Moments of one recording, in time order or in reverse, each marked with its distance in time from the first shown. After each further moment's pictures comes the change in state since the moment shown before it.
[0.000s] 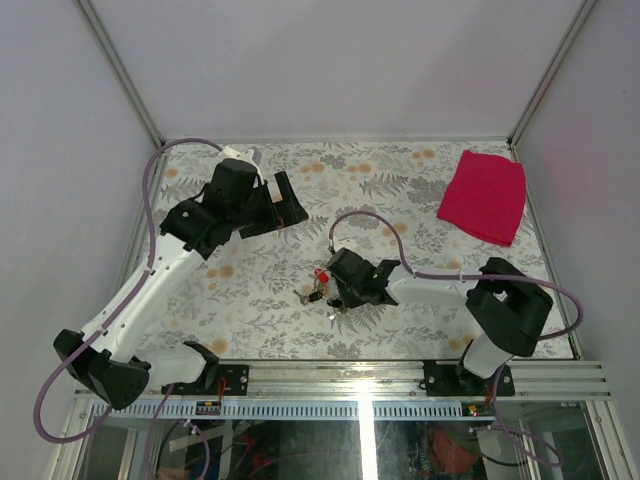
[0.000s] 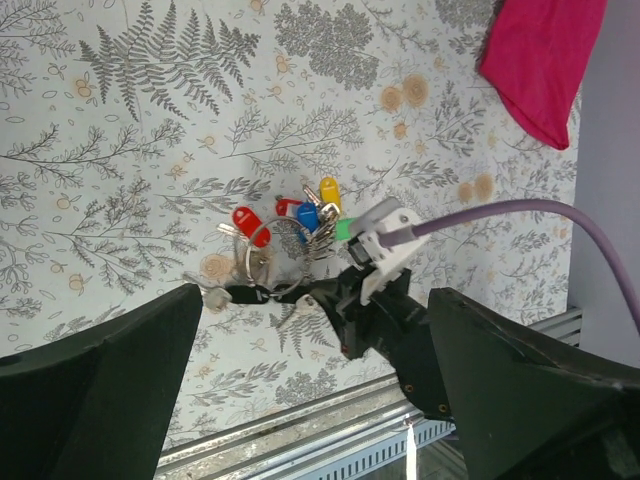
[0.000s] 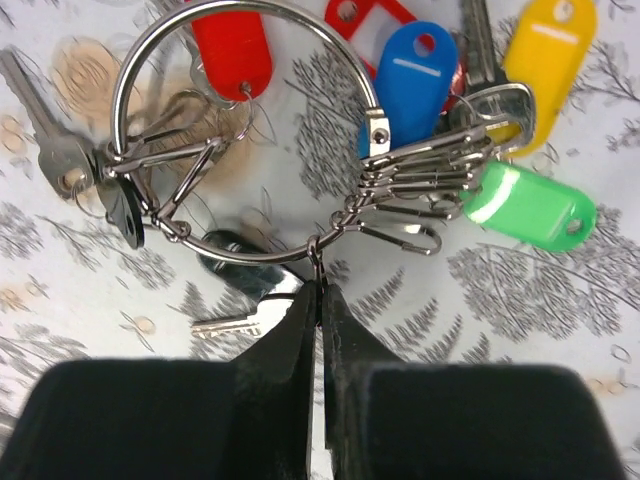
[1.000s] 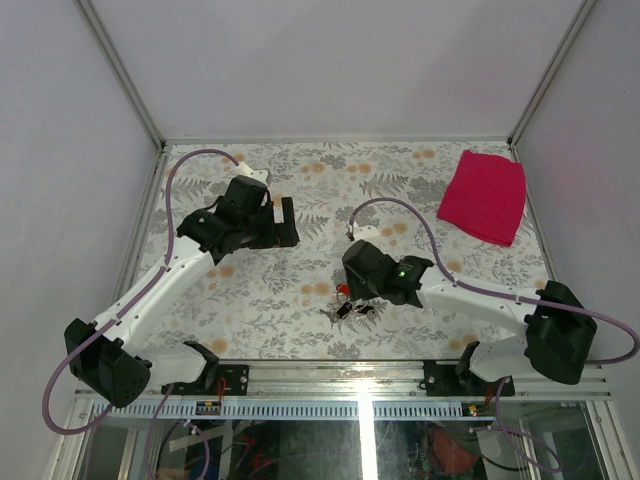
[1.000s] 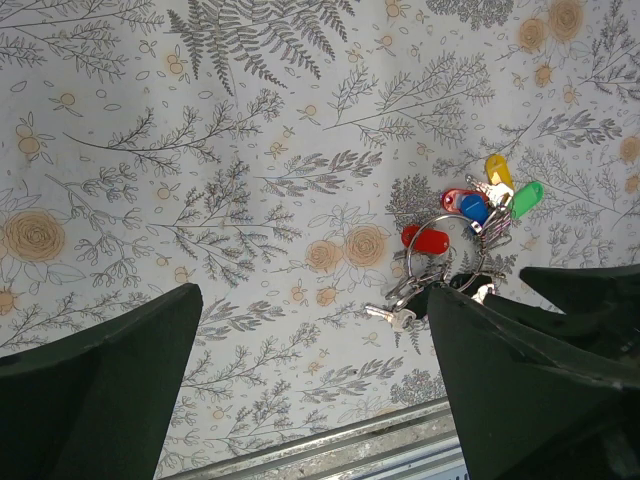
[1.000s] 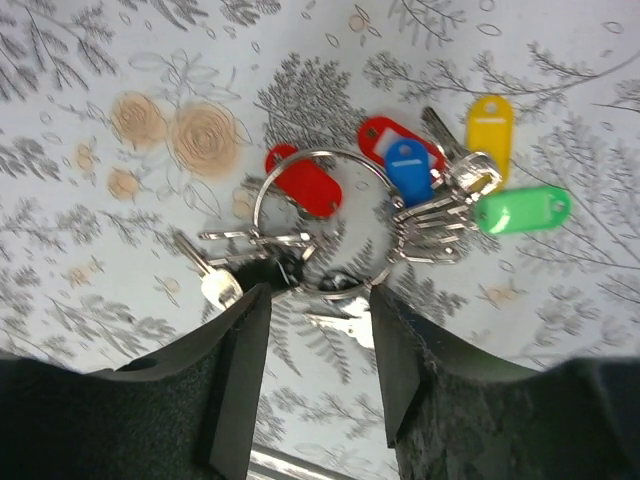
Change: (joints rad) left arm 0.001 0.013 -0.173 0.024 -0.068 0.210; right arm -0.002 -0.296 -0.002 -0.211 0.117 0.011
